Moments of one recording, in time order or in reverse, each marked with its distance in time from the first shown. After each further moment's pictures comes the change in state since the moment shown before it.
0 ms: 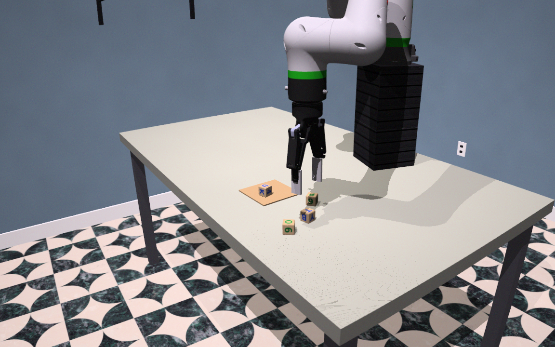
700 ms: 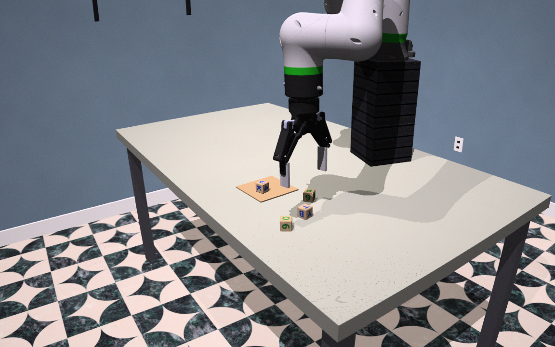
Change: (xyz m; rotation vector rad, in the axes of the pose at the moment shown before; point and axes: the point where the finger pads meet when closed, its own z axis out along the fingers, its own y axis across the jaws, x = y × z) arm 0.000 0.000 0.000 0.001 0.006 0.156
